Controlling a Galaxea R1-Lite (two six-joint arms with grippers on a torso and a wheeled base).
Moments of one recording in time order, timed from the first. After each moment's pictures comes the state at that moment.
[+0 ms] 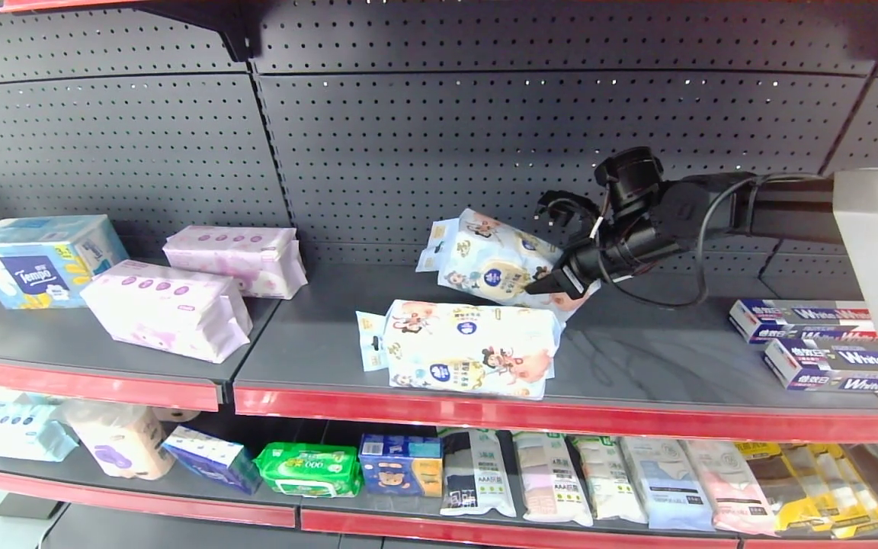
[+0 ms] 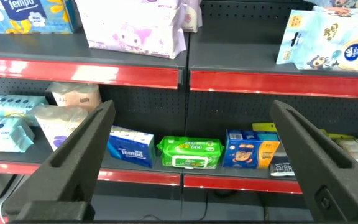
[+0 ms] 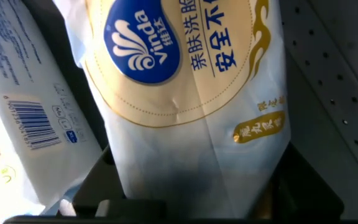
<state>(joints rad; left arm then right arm) 0.00 0.00 0.00 0.00 -0.02 -0.02 0.28 2.27 -1.94 0.45 0.34 -0.60</state>
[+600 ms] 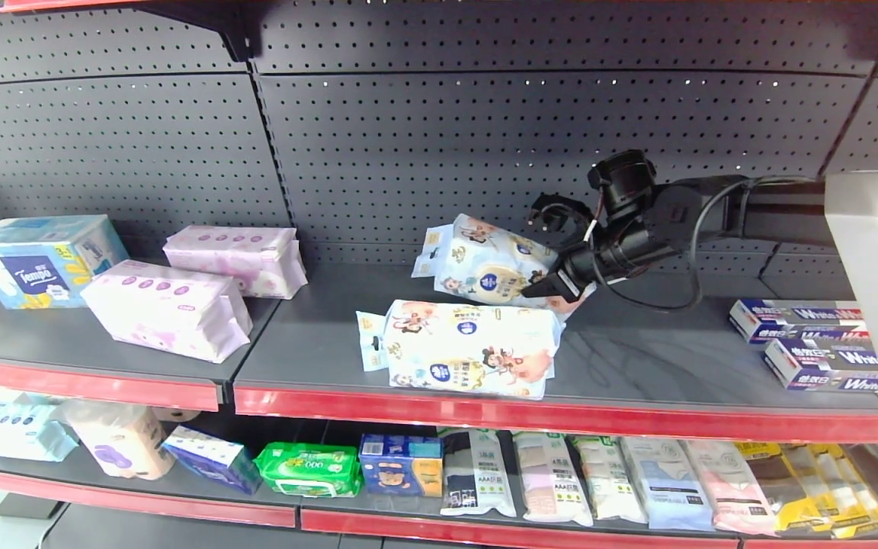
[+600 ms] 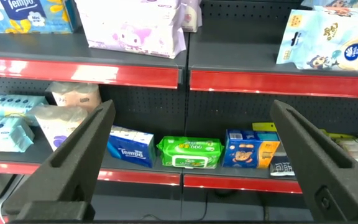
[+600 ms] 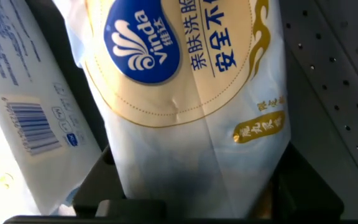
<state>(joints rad) 0.00 0.00 0.00 0.00 -0.02 -0.02 0.29 2.27 -1.94 0.44 0.33 -0.62</state>
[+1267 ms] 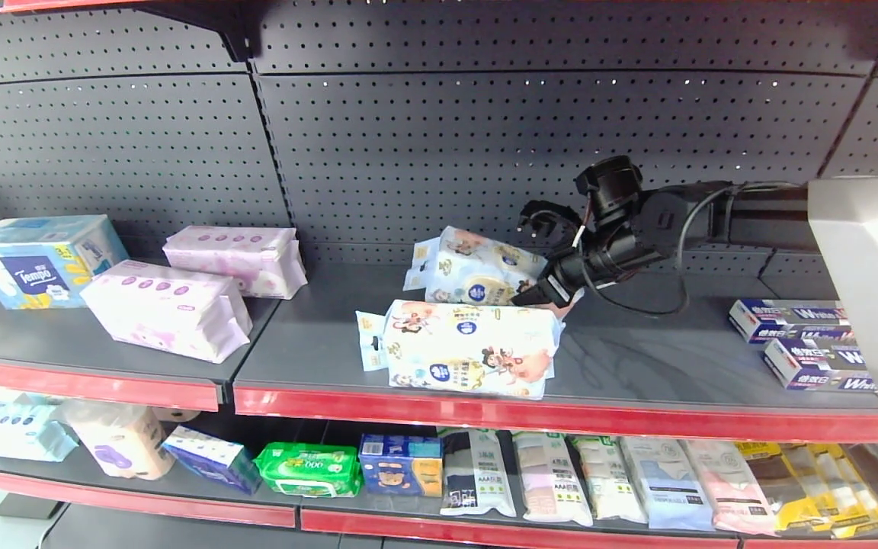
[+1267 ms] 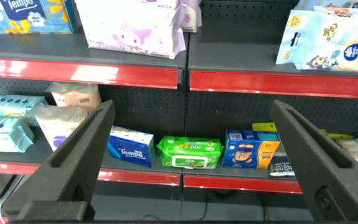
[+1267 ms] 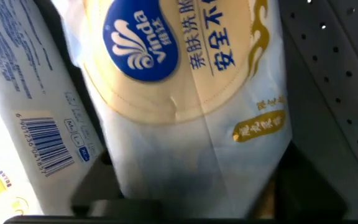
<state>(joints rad) 0.00 0.00 0.00 0.00 -0.02 -0.02 0.32 2.29 -1.94 0.43 0.32 -0.63</state>
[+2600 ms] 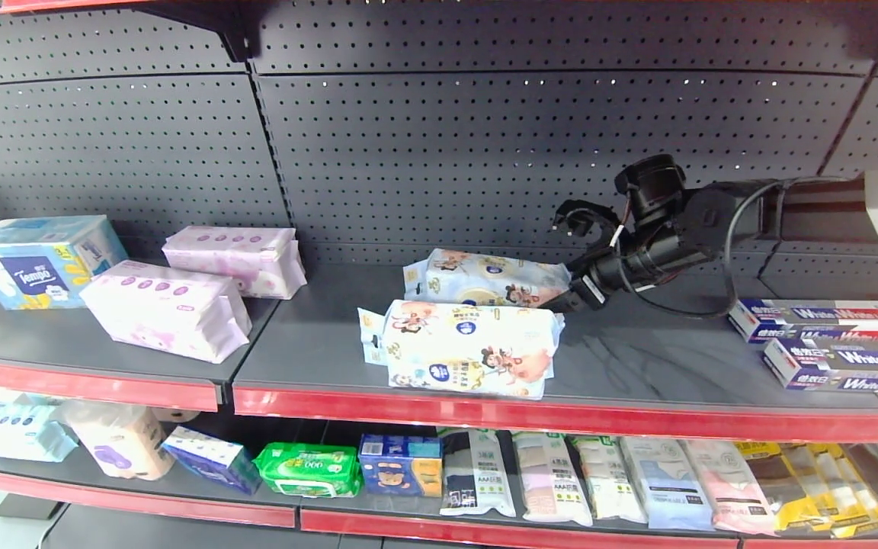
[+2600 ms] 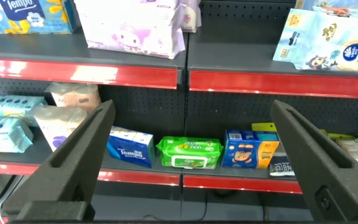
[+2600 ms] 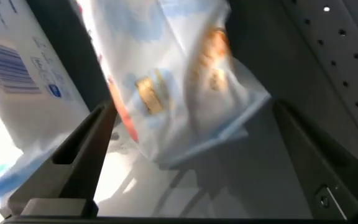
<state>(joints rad) 0.00 0.00 0.00 0.00 -0.02 -0.02 0.24 2.20 -1.79 0.40 0.32 -0.62</state>
